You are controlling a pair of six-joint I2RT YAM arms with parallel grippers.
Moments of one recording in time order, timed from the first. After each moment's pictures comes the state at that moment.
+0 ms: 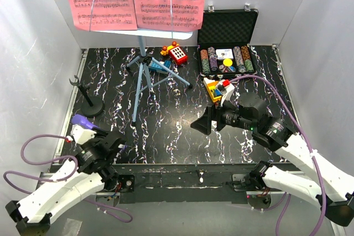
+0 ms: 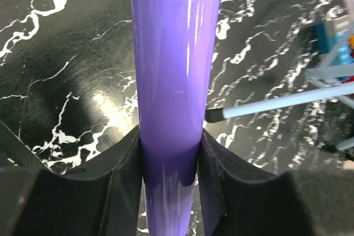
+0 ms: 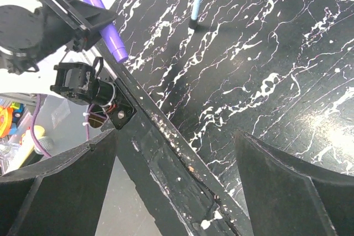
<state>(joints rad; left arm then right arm) -0.79 0.48 0.60 -1.24 -0.96 -1.70 0.82 0.83 0.90 -0.43 -0.29 0.48</state>
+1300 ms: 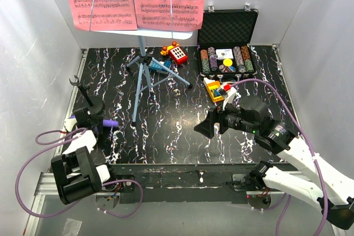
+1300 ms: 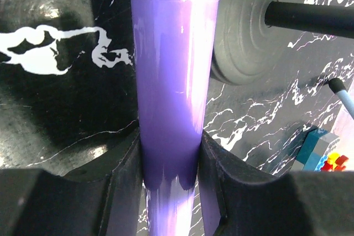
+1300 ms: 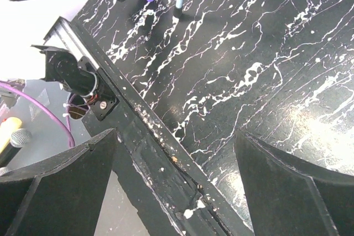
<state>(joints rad) 0.36 1.18 0.37 -0.03 -0.10 -1.21 0.81 0.78 0.88 -0.48 -0.27 0.41</state>
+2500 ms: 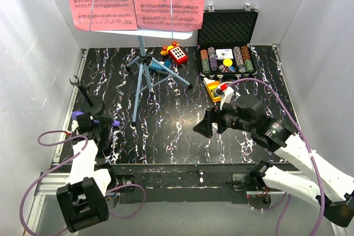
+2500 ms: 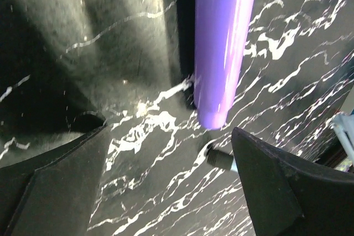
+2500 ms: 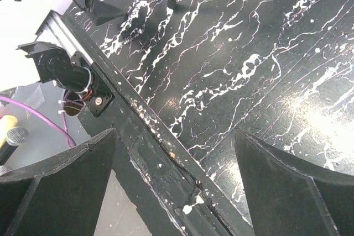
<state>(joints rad) 0.33 0.91 0.38 -0.41 0.05 -1.07 0.81 0.82 0.88 -0.49 -0.27 0.41</state>
